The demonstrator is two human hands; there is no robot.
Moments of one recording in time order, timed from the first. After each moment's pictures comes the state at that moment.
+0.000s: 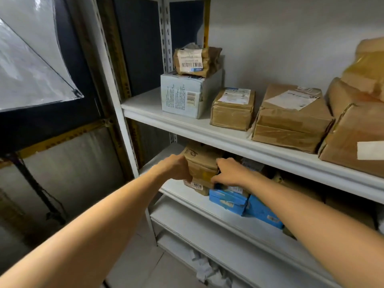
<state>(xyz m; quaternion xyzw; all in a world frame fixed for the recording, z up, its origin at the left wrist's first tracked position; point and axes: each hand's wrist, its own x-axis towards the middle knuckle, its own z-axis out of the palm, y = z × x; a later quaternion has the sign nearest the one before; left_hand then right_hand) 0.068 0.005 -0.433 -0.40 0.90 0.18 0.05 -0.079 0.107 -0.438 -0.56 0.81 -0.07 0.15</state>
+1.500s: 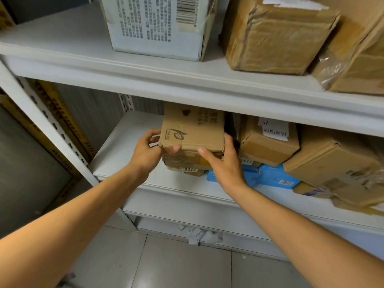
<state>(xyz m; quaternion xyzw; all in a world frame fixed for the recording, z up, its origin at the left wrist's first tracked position) 0.037 -0.153 -0.586 -0.31 0.64 0.68 -0.20 -0.065 0.012 -0.596 -0.23 0.77 -0.58 0.14</state>
